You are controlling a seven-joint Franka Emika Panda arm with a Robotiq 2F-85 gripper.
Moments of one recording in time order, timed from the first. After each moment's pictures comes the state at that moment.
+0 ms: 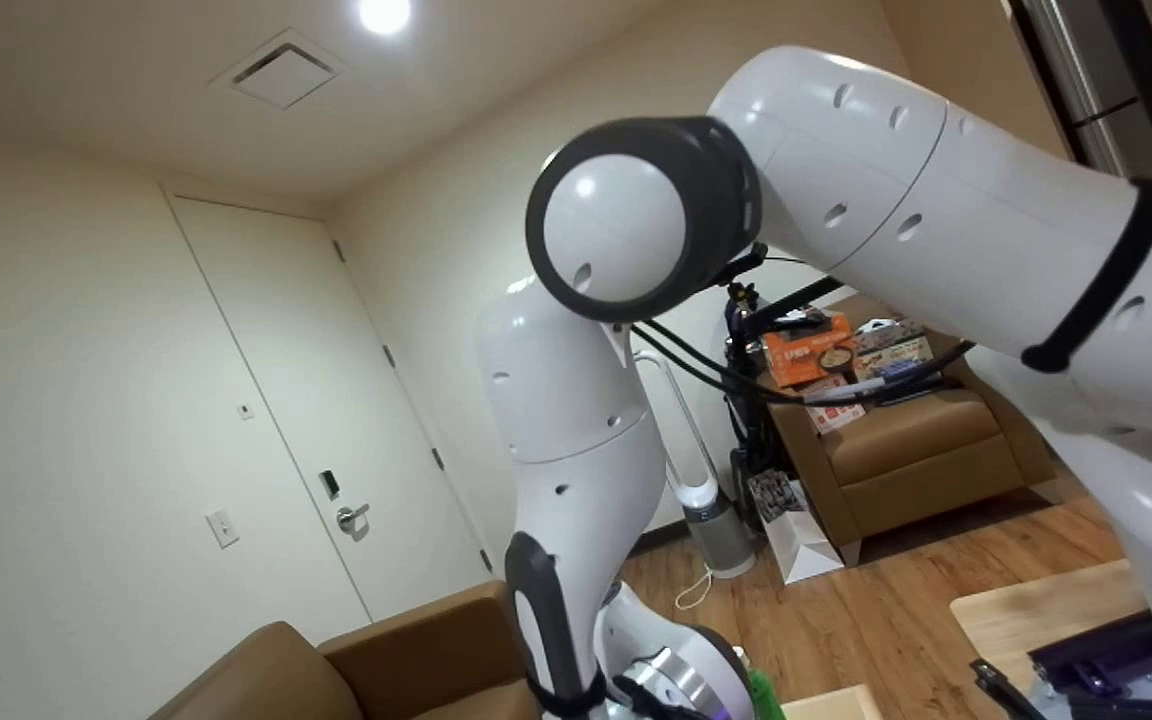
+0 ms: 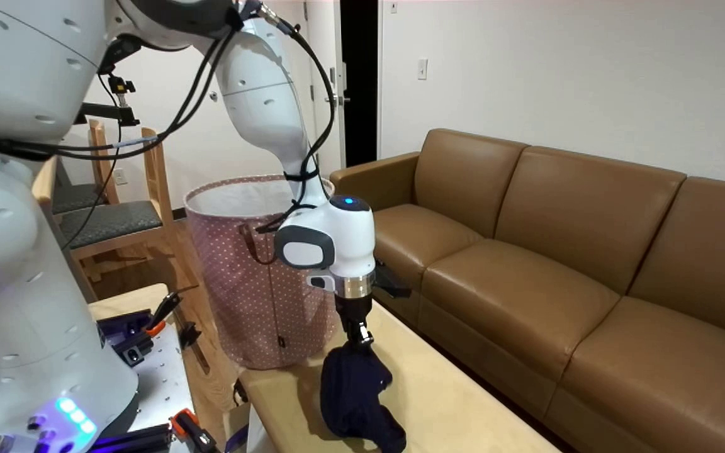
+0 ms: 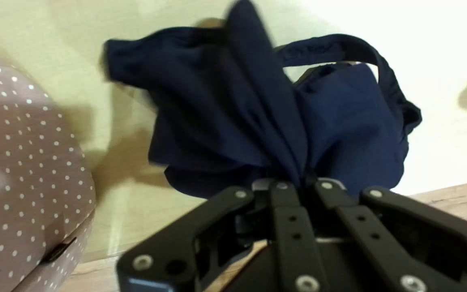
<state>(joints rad) 0.25 0.65 -0.25 -2.39 0.75 2.97 2.61</state>
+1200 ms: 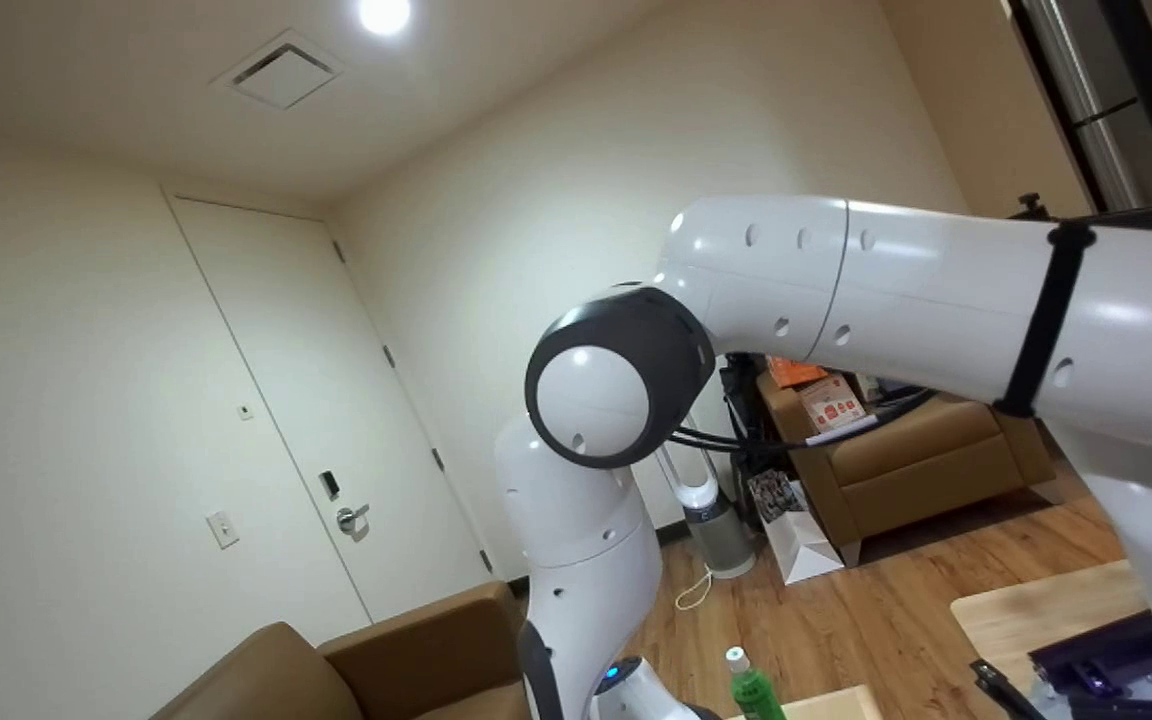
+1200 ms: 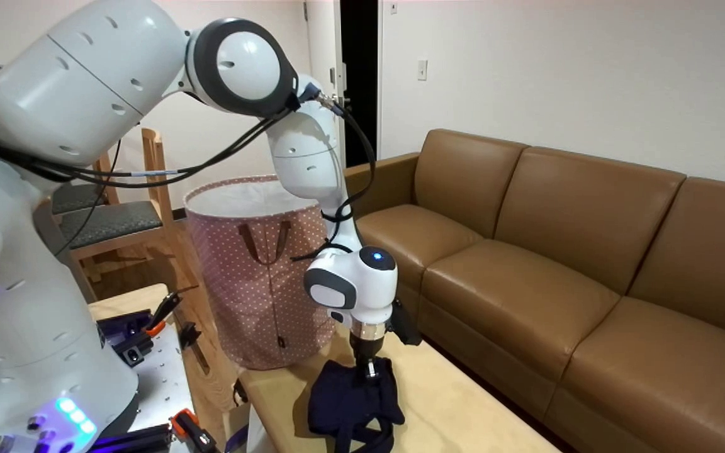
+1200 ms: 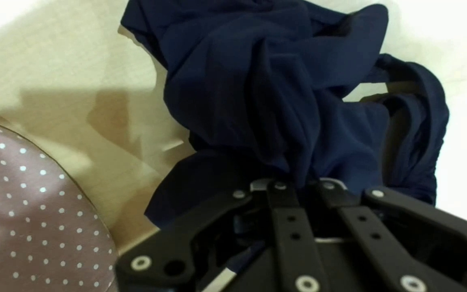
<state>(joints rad) 0.02 0.94 -0.08 -2.11 0.83 2.92 2.60</state>
